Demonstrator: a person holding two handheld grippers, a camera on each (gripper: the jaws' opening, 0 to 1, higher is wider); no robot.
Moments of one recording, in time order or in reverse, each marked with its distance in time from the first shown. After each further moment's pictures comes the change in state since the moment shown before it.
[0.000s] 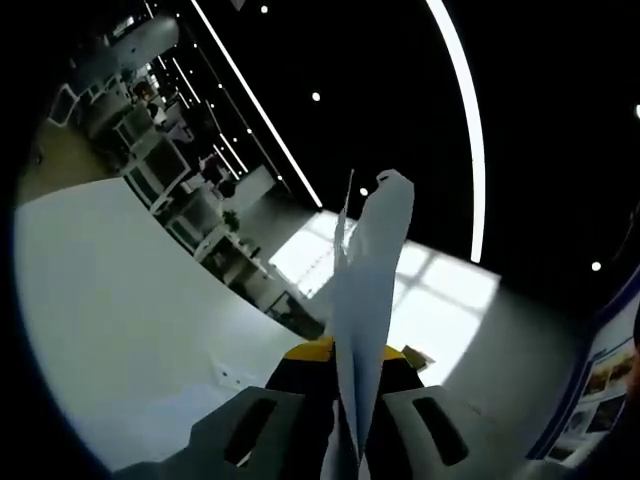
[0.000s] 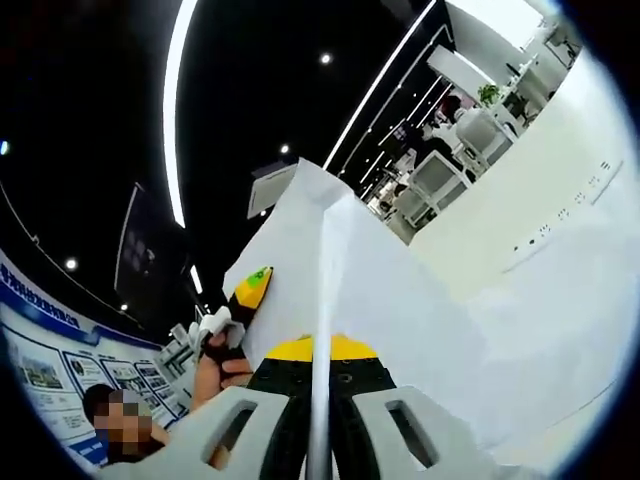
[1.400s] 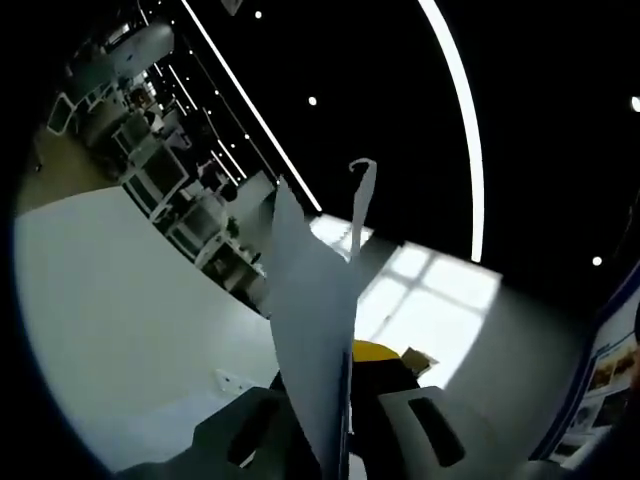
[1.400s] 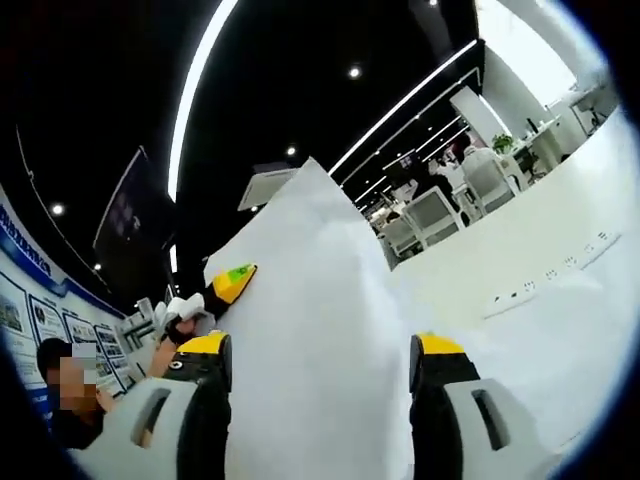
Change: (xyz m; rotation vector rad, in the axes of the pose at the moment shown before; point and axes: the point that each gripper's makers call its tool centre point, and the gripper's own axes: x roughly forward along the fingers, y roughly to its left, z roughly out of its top) left arm -0.002 -0.003 0.002 0.030 -0.016 0.003; right arm -0.001 -0.017 0.024 -0.233 -0.079 -0.105
